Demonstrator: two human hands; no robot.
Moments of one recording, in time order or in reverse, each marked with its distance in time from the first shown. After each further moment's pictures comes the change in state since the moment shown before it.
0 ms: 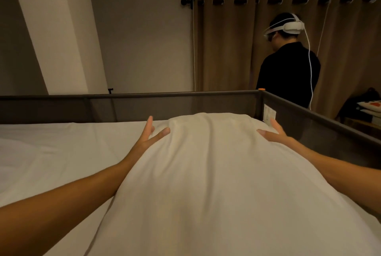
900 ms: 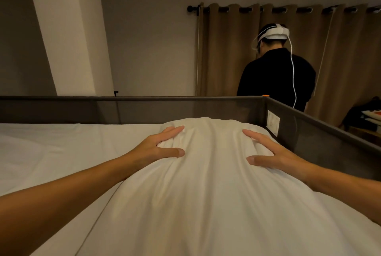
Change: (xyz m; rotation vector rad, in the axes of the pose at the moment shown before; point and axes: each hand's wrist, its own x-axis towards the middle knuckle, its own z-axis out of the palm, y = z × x) left_hand -0.027 0.026 -0.010 0.380 -0.265 0.115; right_hand -0.049 -0.018 0.021 -0.322 -0.347 -0.185
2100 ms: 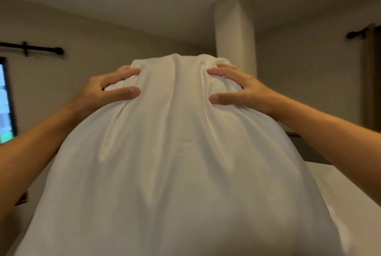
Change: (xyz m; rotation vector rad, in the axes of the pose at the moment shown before) left_hand -0.447 0.260 -0.213 0.563 0.937 0.025; right_hand -0.052 -0.382 0.170 0.113 -0.373 -1.065
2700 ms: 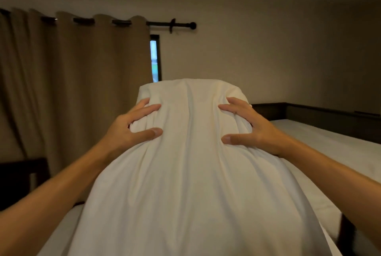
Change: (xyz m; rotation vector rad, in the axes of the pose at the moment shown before) left_hand -0.274 -0.135 -0.278 0.303 0.235 -0.385; right_hand 0.097 -0.115 0.405 0.309 -0.372 -0.176
